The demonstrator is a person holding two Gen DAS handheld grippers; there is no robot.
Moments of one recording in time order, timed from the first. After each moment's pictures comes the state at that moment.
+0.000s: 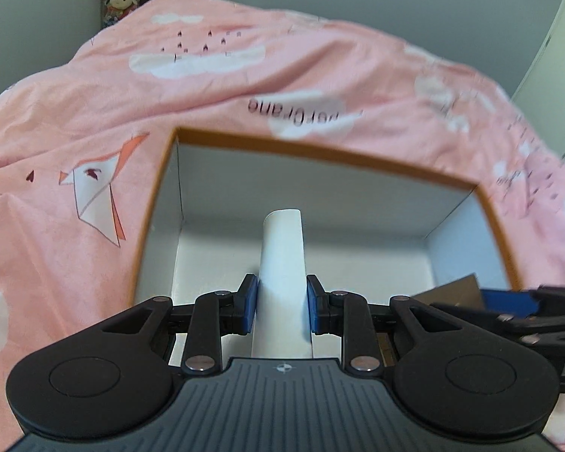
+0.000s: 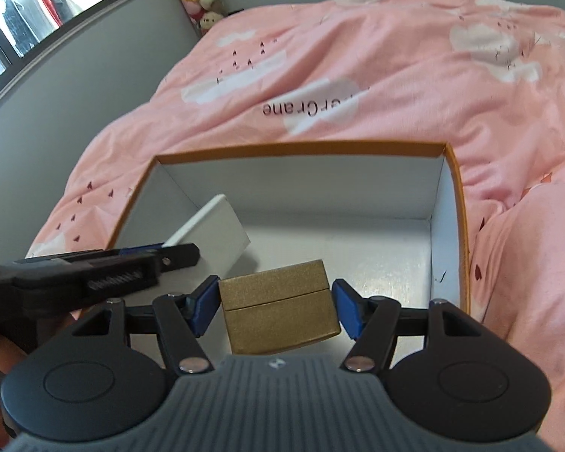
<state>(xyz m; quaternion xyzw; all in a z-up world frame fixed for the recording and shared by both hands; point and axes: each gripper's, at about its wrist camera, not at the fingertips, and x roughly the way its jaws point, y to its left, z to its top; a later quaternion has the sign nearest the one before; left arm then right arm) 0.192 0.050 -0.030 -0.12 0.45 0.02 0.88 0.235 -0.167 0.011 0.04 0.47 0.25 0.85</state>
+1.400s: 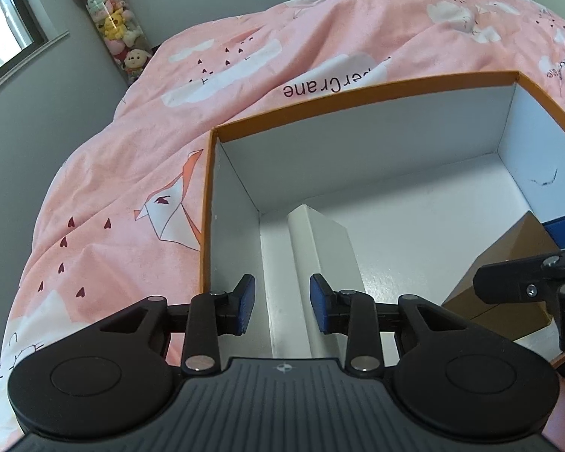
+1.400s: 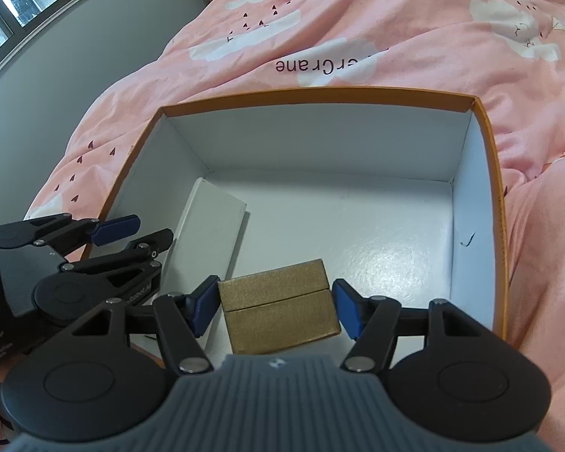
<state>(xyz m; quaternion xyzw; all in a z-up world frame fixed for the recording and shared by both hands) 0.172 0.024 -0.038 0.11 0.46 0.09 0.88 0.227 -0.155 -0.008 0.02 0.51 0.27 0.82</state>
